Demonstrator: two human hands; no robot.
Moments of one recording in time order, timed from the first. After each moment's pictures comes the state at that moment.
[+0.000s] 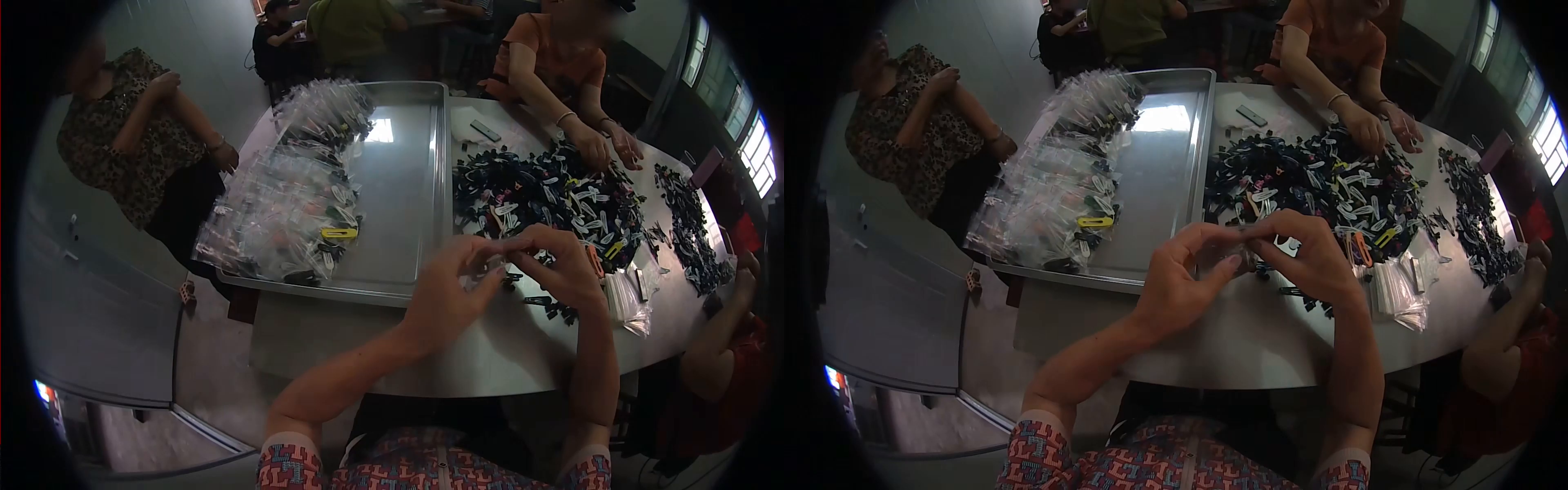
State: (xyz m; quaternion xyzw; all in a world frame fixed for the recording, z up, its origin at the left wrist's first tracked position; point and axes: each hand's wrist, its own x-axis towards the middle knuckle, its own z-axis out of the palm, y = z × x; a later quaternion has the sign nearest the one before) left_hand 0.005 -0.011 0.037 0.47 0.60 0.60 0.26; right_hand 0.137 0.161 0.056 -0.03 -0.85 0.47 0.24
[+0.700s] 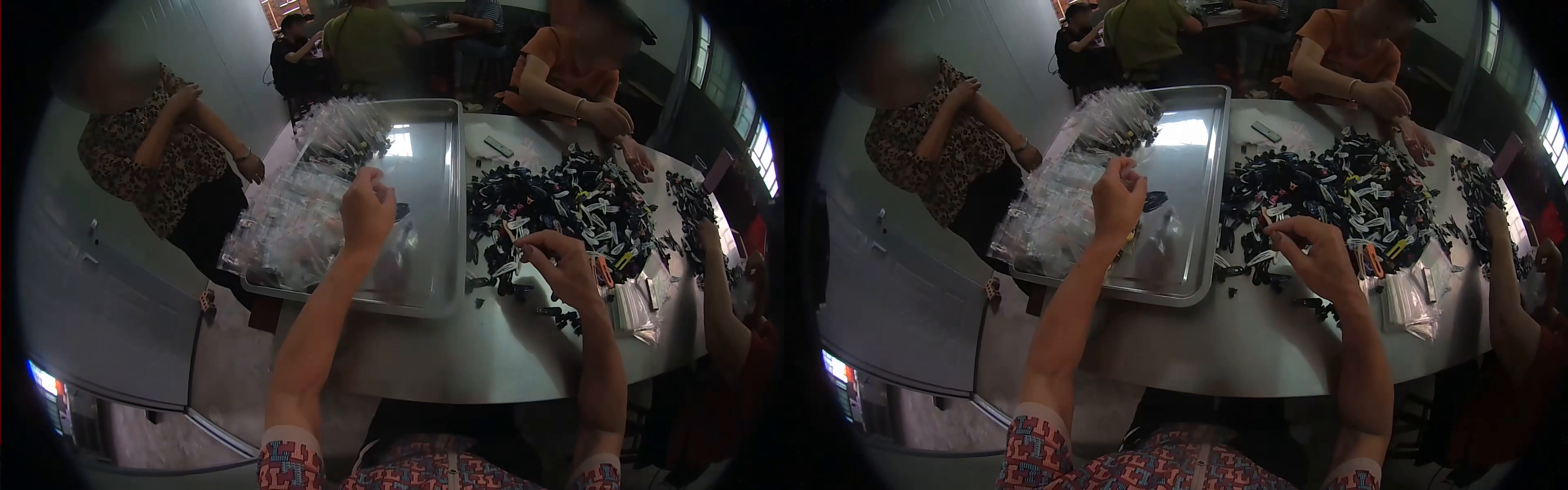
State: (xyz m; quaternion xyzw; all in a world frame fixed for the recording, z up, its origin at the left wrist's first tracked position) left_hand -0.168 0.009 0.023 0.37 0.79 0.46 -0.16; right_hand 0.130 0.173 0.036 -0.13 -0.83 0.46 0.27
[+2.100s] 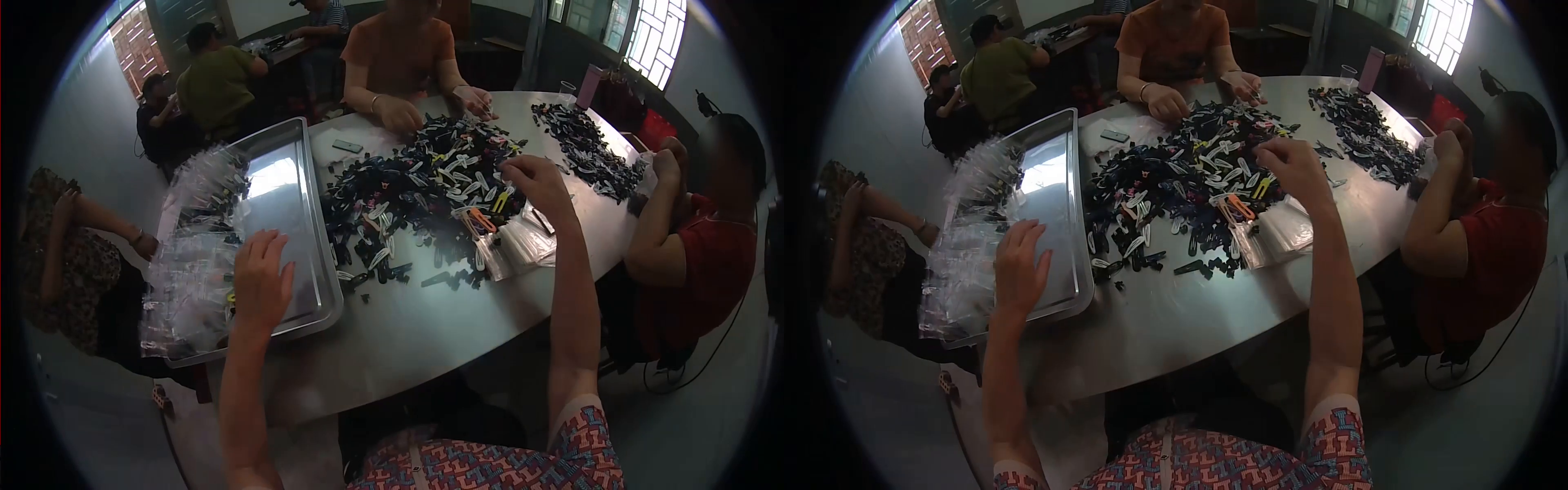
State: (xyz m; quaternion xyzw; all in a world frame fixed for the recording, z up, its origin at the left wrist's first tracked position) left_hand -0.102 -0.028 0.045 0.62 0.73 0.21 -0.18; right_hand 0.257 0.275 0.065 -0.35 -0.80 0.29 0.39
